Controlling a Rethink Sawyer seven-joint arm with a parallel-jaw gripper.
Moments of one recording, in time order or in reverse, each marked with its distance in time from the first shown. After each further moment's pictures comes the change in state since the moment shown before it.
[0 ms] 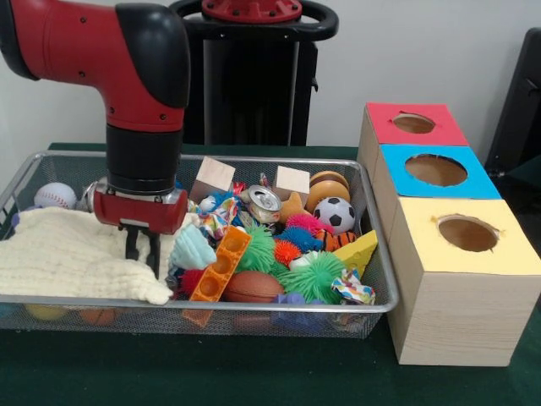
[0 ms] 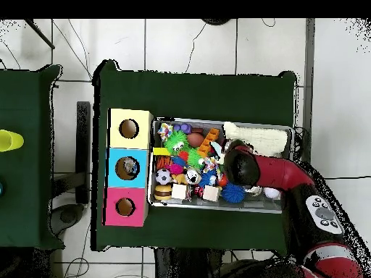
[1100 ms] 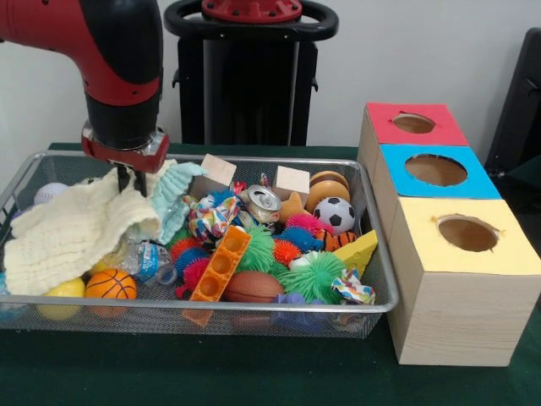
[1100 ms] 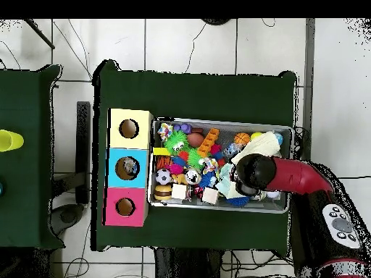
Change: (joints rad) arm -0.022 -0.064 -0.039 -0.001 -0.020 0.555 0.000
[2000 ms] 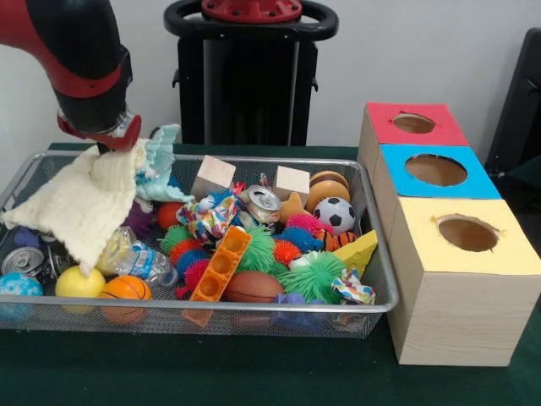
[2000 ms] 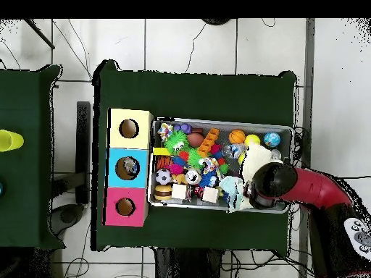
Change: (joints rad) arm -0.096 0.007 -0.003 0.013 -0.006 0.163 0.000
